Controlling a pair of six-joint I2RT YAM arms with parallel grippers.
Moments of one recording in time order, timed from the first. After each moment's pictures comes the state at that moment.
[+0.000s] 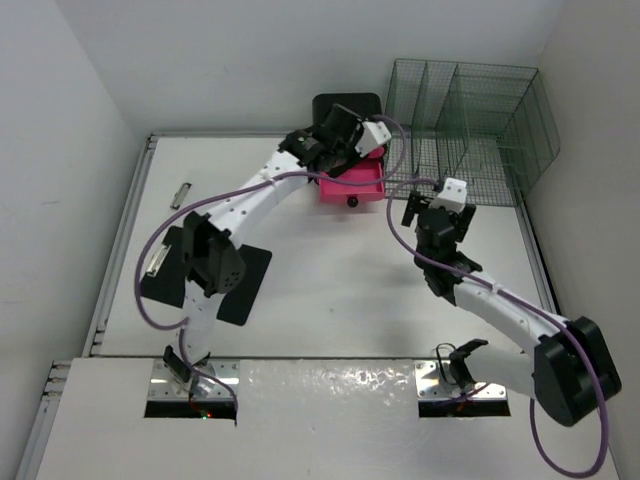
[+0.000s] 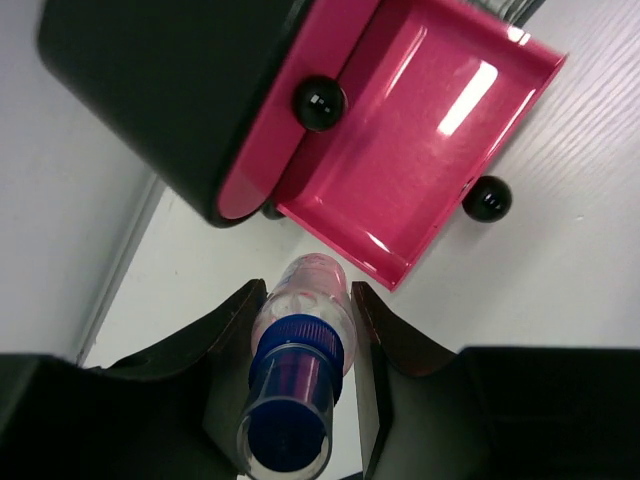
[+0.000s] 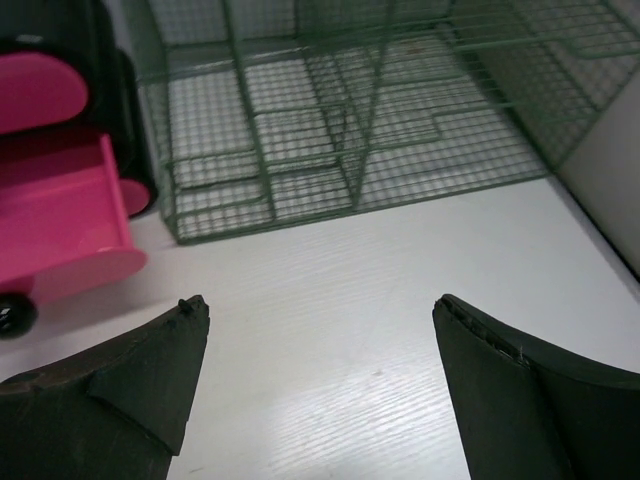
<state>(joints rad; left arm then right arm) -0.67 2.10 2.21 -0.82 -0.17 0.49 0.47 1.18 0.55 0.34 0.79 0.17</state>
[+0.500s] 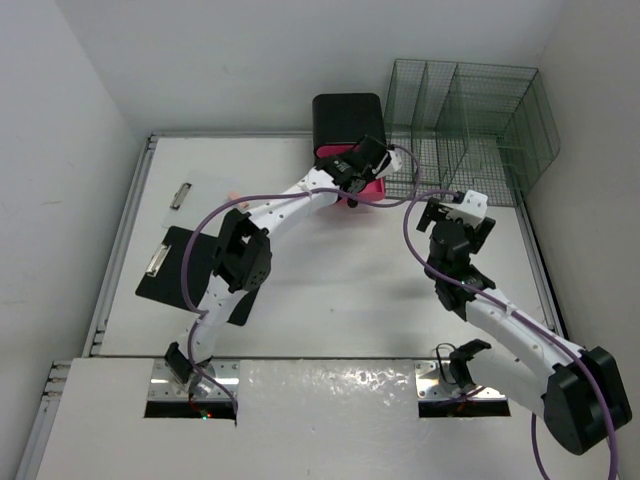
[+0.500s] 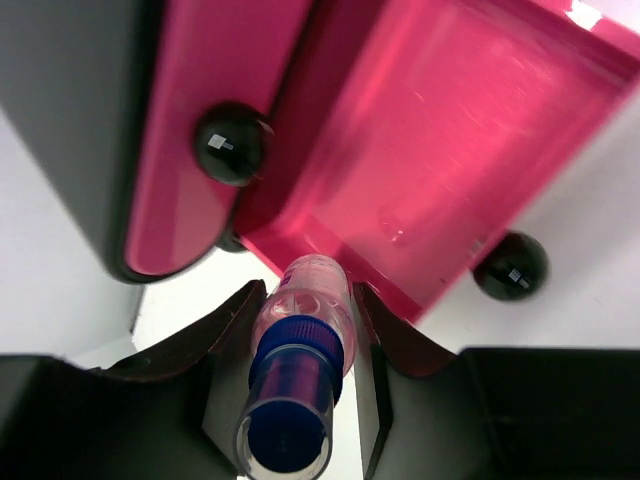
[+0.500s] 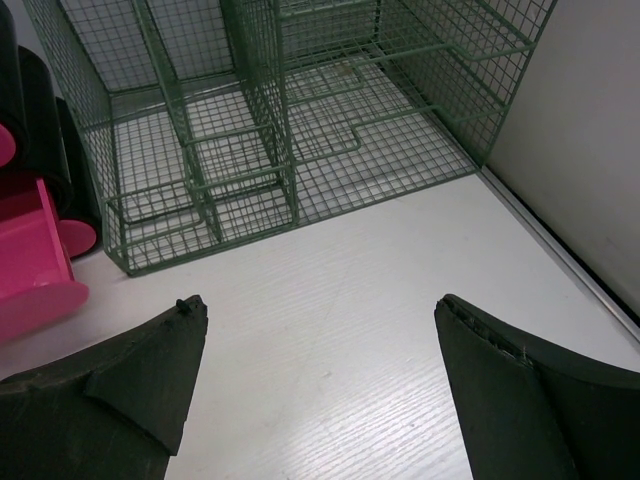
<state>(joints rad) -0.76 2.35 2.26 -0.74 -0.47 0.56 0.44 0.98 0.44 0.34 0.89 0.17</state>
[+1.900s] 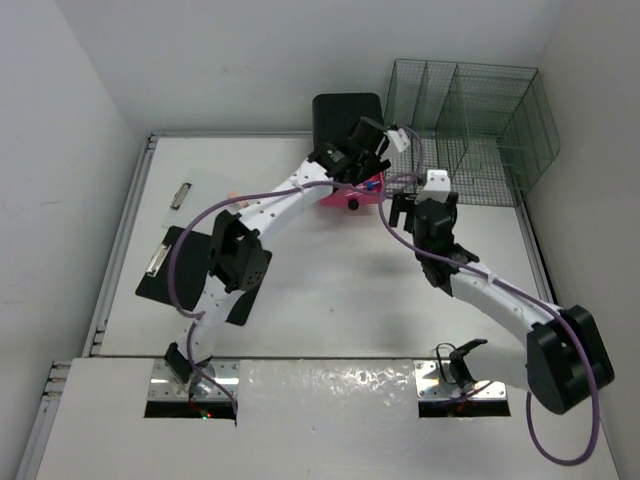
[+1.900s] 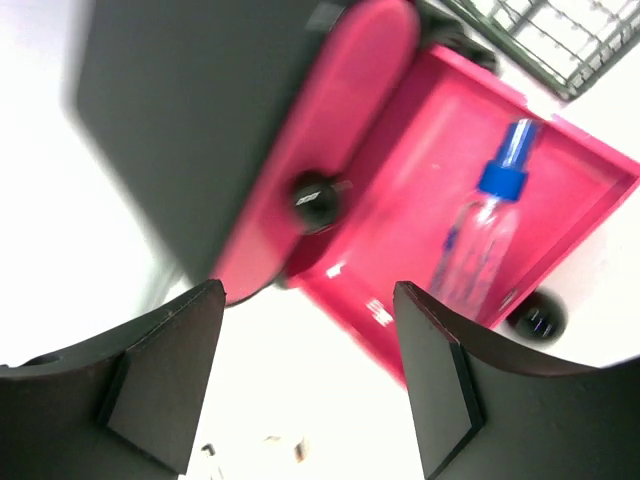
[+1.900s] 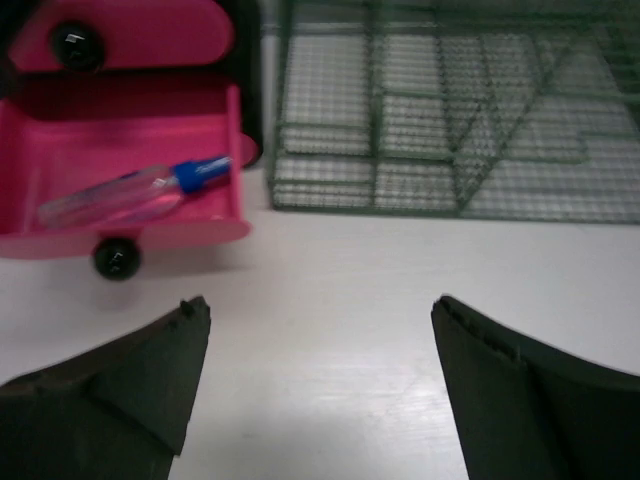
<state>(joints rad) -0.75 2.34 2.35 -0.68 -0.41 0.56 0.44 1.18 0.57 0.31 0.55 0.13</state>
